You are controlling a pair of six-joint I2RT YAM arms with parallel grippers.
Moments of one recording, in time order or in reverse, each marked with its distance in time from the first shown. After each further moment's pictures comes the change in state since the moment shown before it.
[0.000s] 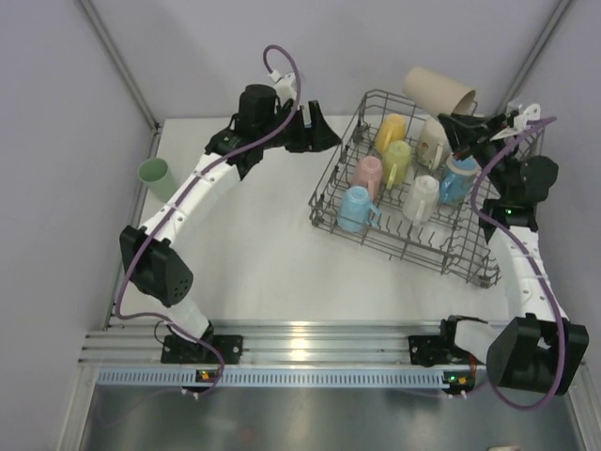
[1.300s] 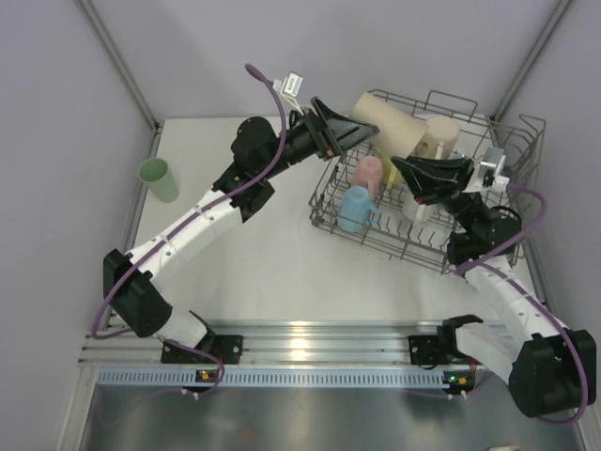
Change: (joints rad) left arm -0.203 -0.225 -0.298 0.729 0.011 -0.586; right arm 0.330 -0.130 -0.327 0.638 -0.010 0.296
